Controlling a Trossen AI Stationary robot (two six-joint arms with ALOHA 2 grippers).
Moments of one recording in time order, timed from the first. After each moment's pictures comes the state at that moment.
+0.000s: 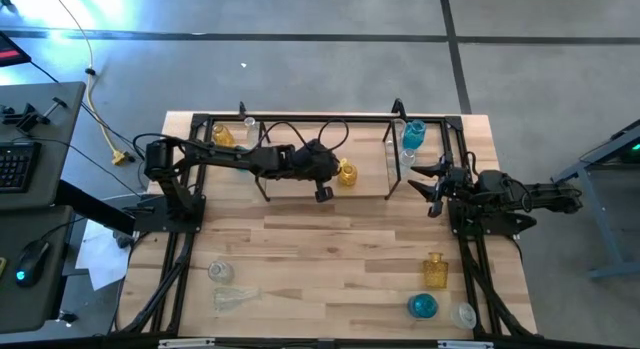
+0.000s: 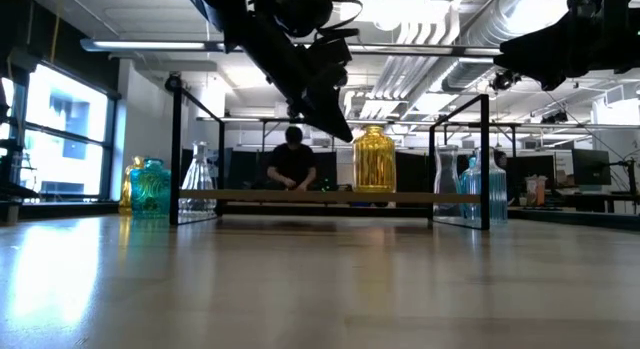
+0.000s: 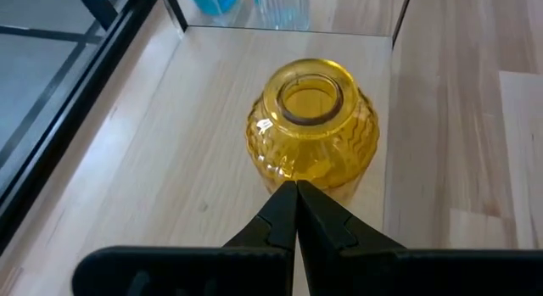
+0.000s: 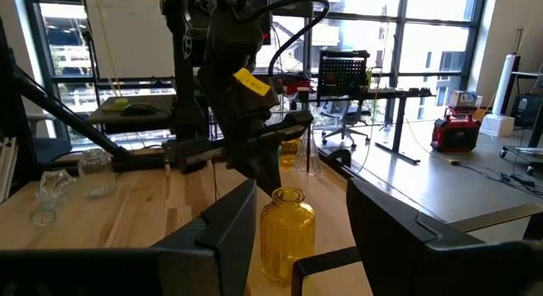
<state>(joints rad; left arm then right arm) 0.16 1.79 1.21 -0.15 -0.16 0.05 0.08 0.04 0.14 -0.02 0.36 -0.04</state>
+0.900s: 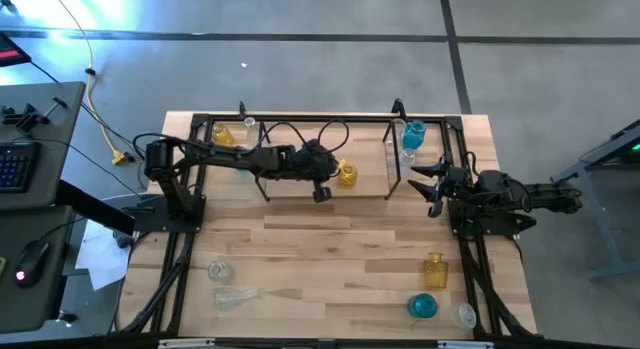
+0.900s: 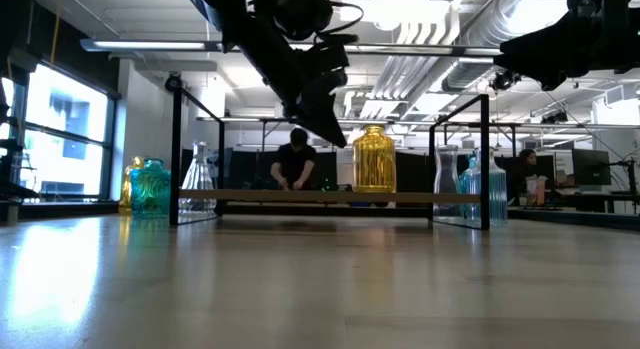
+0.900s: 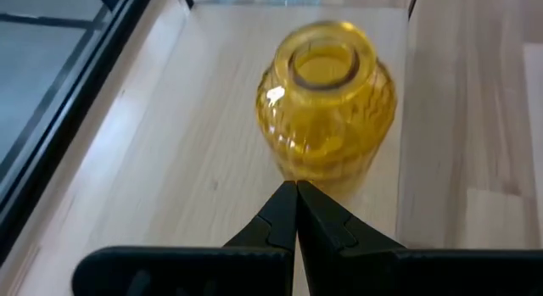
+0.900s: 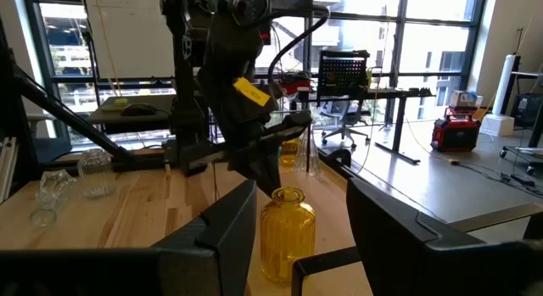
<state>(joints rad) 0.16 1.79 1.21 -0.20 -0.19 0.06 0.08 0.04 0.14 -0.02 0.36 -0.04</state>
